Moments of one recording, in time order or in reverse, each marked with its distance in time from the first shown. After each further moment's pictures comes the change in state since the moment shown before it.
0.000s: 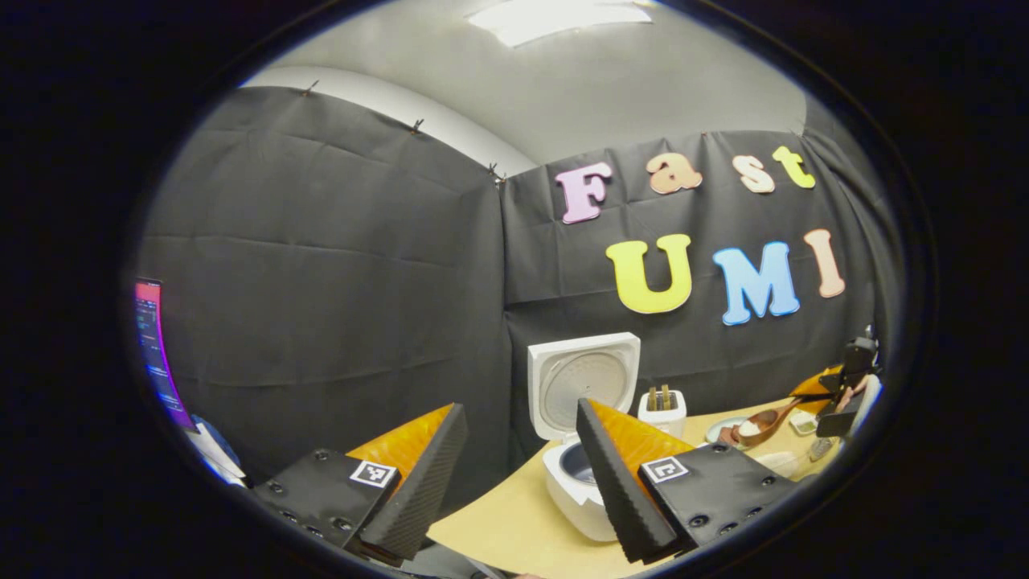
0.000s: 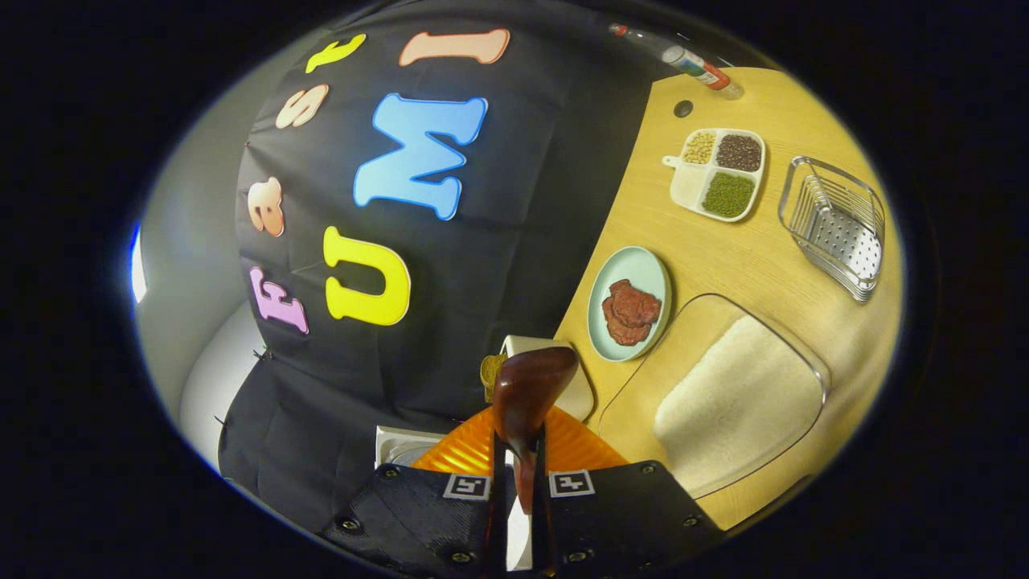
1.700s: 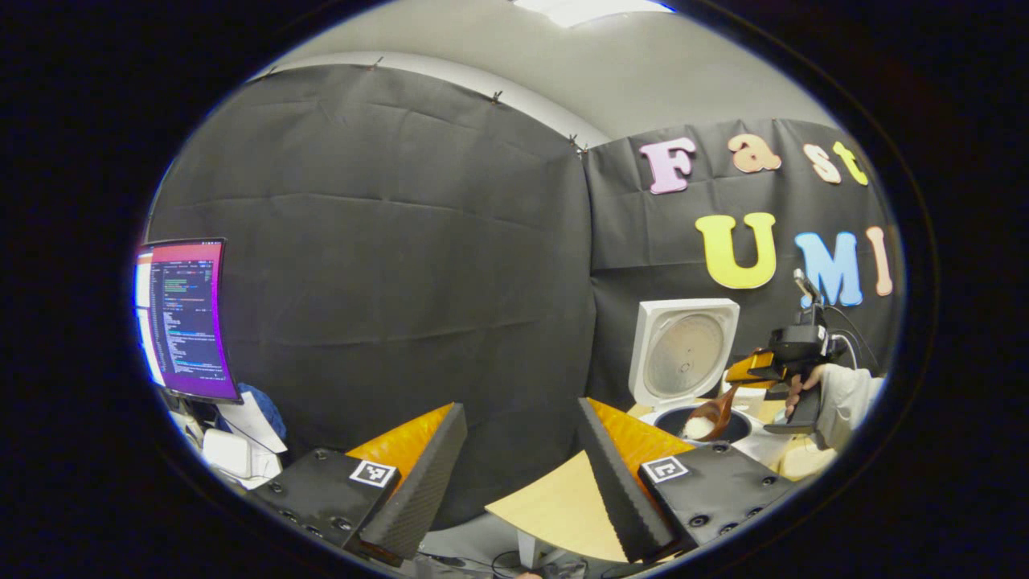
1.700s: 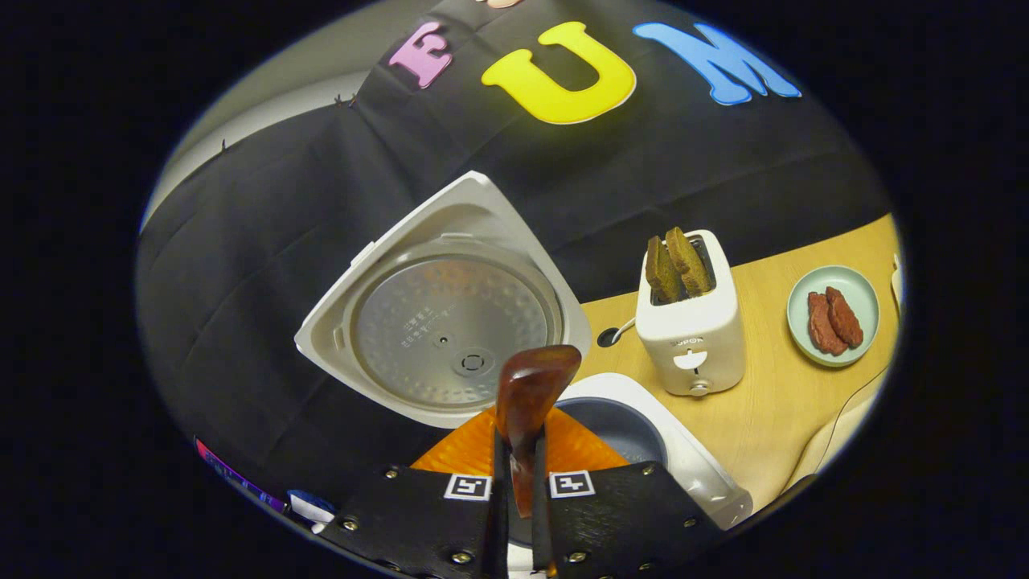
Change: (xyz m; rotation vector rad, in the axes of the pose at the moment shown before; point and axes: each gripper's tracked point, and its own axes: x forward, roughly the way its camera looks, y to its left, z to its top) left arm -0.020 0.120 -0.061 -0.054 0.113 0.266; right arm 0.140 0.099 -0.252 -0.813 0.374 0.068
